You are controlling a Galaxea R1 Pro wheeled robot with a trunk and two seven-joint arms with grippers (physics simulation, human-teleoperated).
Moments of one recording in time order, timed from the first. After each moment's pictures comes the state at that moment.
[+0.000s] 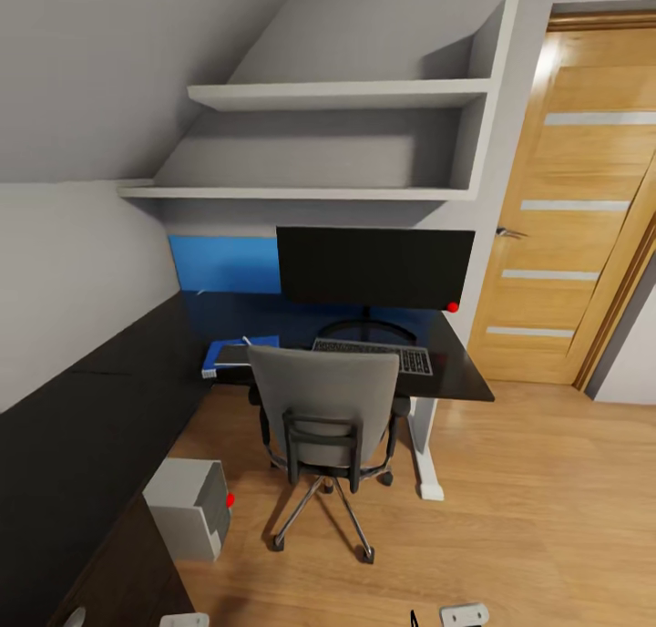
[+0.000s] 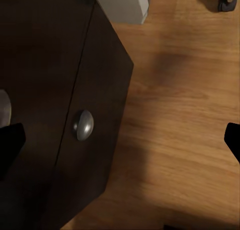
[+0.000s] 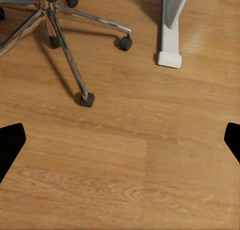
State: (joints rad) left arm -0.40 0.02 -0.11 -0.06 0.09 -0.15 0.29; right arm -0.38 0.06 0.90 0.02 -0.73 -0.60 -0.18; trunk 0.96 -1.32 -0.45
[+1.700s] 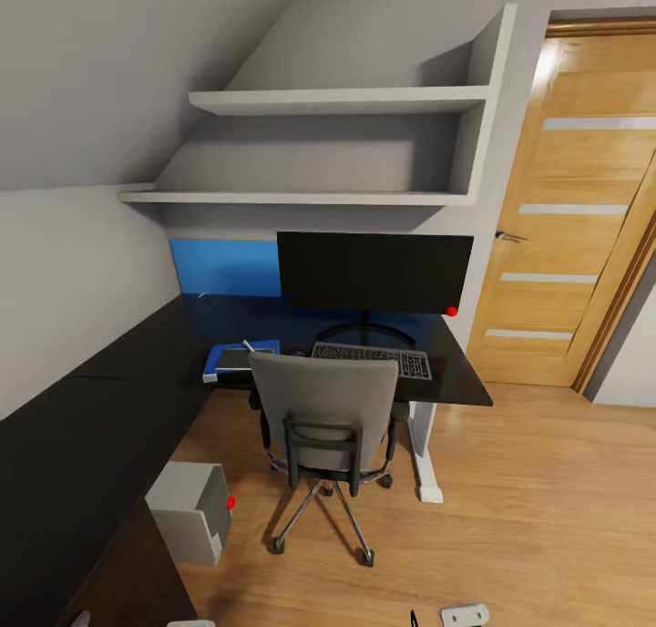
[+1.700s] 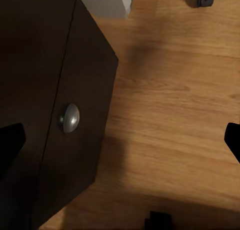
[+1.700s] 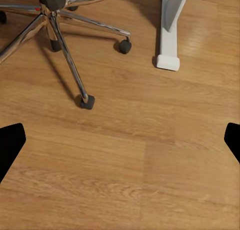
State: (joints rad) left arm -0.40 0.01 -0.10 -0.04 0.09 -0.16 0.24; right arm -0.38 0.06 0.90 0.02 -0.73 -0.60 -0.18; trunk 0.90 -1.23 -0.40
